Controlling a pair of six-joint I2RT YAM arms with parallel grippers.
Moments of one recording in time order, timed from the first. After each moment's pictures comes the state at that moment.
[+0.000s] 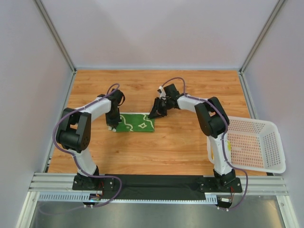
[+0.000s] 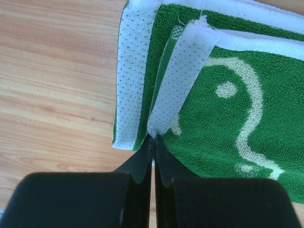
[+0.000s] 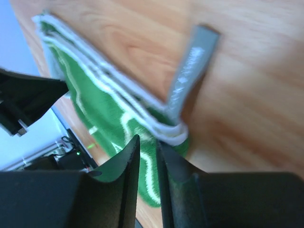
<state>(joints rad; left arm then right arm) -0.28 1.79 1.14 -0.76 -0.20 -0.46 0.49 2.20 1.51 -0.24 -0.68 0.67</state>
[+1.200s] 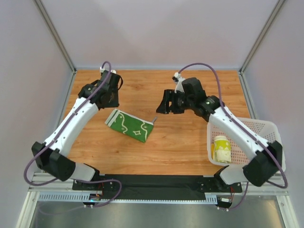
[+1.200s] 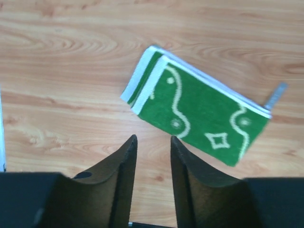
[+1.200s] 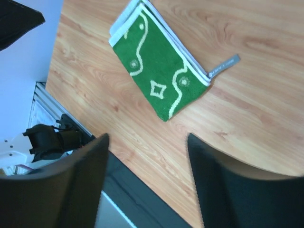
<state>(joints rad) -0.41 1.45 1.47 -1.02 -0.36 -0.39 0.59 1.46 1.31 -0.55 -0.33 0.53</state>
